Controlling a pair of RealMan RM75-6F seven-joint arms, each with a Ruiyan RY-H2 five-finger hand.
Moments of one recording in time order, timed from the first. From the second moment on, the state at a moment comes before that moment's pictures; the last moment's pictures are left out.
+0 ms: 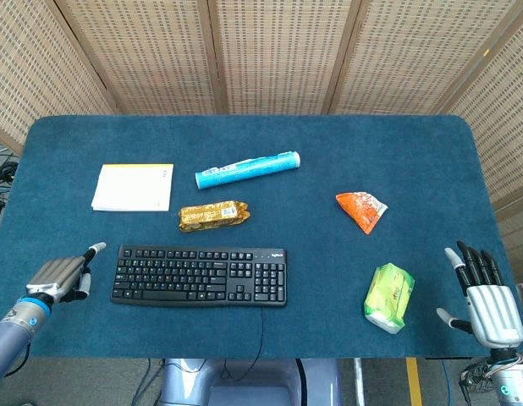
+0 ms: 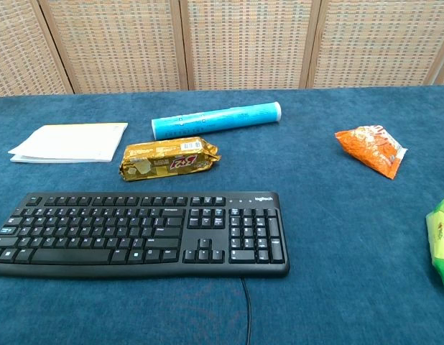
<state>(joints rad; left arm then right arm) -0.58 -0.88 -0.03 -2.01 0.69 0.78 0.42 0.07 -1.15 0.04 -1.58 -1.58 1.52 -0.02</state>
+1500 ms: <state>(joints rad) -0.91 -1.11 0.13 -1.91 0.24 0.83 0.58 0.06 -1.14 0.04 -1.57 -1.59 1.53 0.01</state>
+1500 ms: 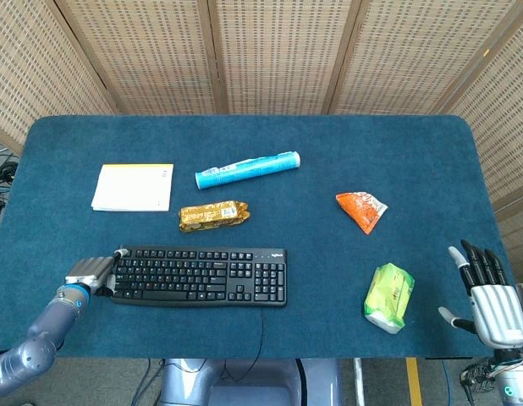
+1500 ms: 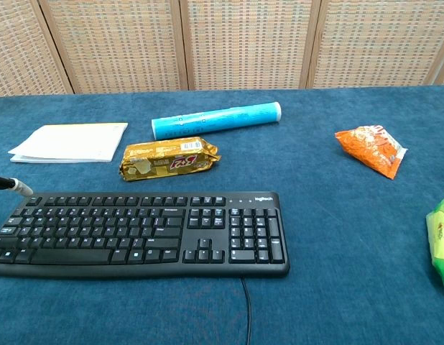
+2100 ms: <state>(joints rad) -0.93 -1.14 0.16 -1.87 0.22 0.84 0.57 0.06 -1.14 0.04 -1.57 -1.59 1.53 0.01</state>
